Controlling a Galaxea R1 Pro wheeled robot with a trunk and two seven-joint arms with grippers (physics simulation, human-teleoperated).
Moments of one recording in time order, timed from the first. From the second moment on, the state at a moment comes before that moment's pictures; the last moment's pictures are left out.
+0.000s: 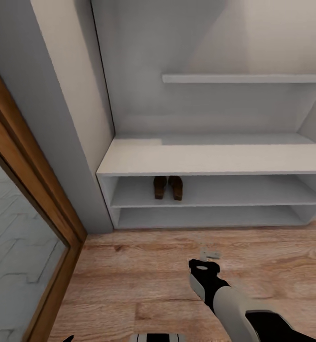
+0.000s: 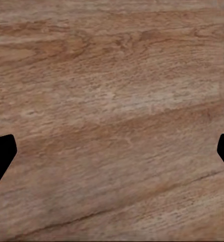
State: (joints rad) left arm 0.01 0.15 0.22 -0.70 0.03 -0.44 -0.70; right arm -0.80 0.17 -0.04 -0.13 0.00 0.00 -0.49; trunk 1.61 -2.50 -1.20
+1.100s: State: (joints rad) left arm 0.01 0.15 0.23 -0.70 0.04 -0.44 -0.69; right arm -0.48 0.08 -0.03 -0.03 0.15 -0.50 -0.38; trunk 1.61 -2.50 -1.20
